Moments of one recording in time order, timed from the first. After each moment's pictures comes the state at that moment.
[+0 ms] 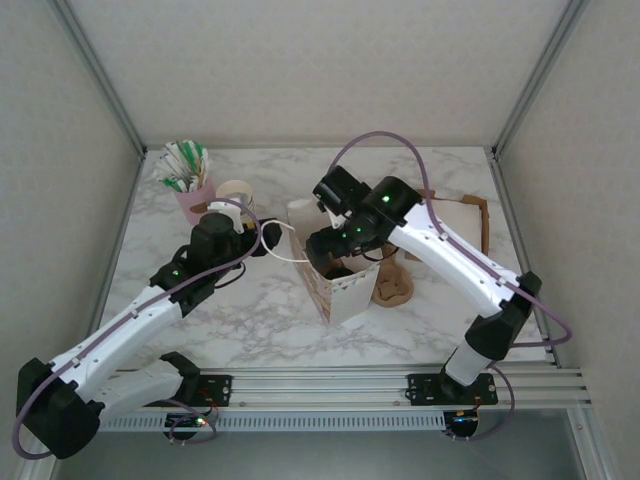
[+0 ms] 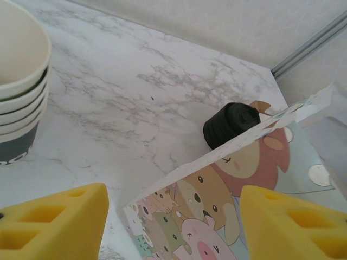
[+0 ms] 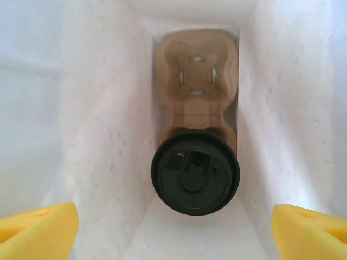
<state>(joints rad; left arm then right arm) -0.54 1.00 0.79 -0.19 -0.08 -0.61 0.91 1.63 1.84 -1.39 0.02 0.41</state>
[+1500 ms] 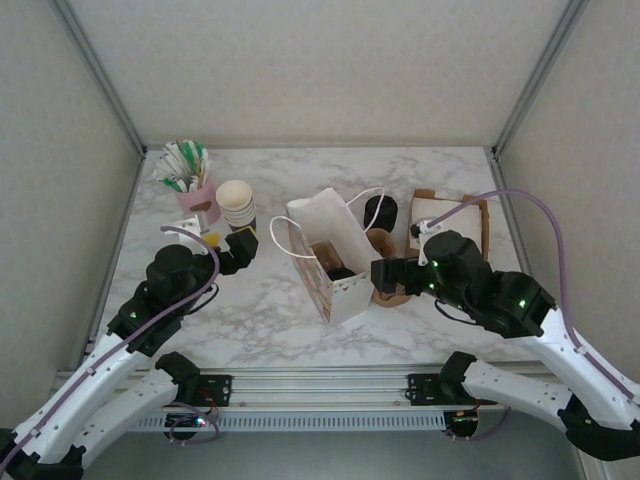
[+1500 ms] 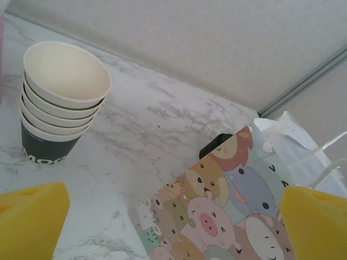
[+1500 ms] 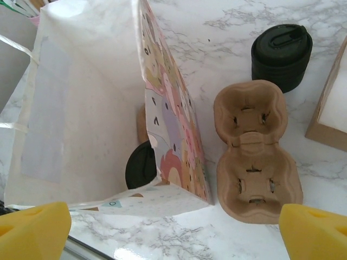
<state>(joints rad) -0.54 0.63 0.69 -0.32 -0.19 -0.66 0.91 0.82 1.18 -1.04 0.22 0.57</state>
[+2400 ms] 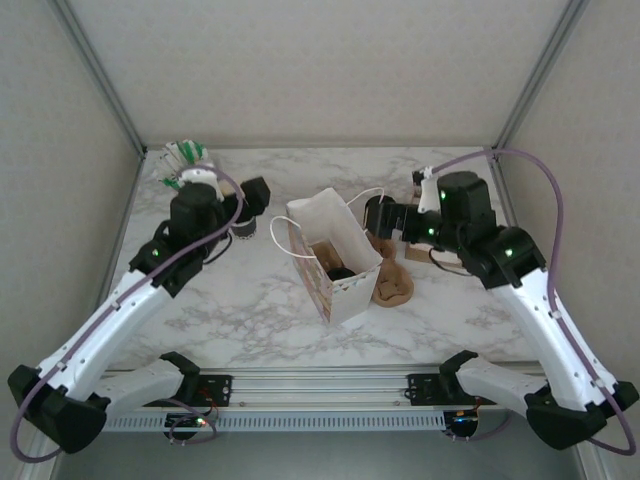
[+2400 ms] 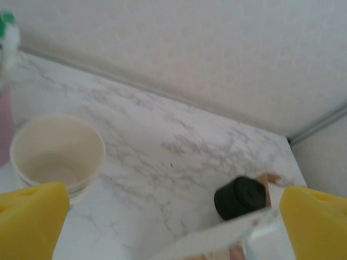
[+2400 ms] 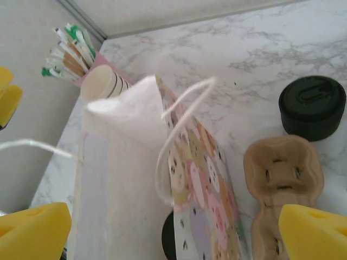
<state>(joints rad) -0.45 1.08 1.12 -0.35 -0.25 -0.60 0.51 1.09 1.42 -0.91 -0.19 0.46</state>
